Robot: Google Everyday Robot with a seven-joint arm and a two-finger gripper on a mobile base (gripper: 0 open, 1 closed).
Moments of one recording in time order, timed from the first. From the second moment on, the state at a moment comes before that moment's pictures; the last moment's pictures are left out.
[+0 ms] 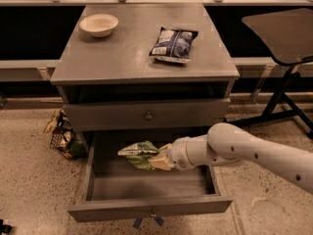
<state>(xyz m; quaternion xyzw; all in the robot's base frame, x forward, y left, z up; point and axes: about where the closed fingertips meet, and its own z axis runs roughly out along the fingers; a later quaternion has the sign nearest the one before) 0.503 0.002 0.614 -0.47 0.75 0.31 0.34</state>
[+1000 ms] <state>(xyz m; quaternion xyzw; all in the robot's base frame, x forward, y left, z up) 0.530 0.020 0.543 -0.47 0.78 0.28 0.31</state>
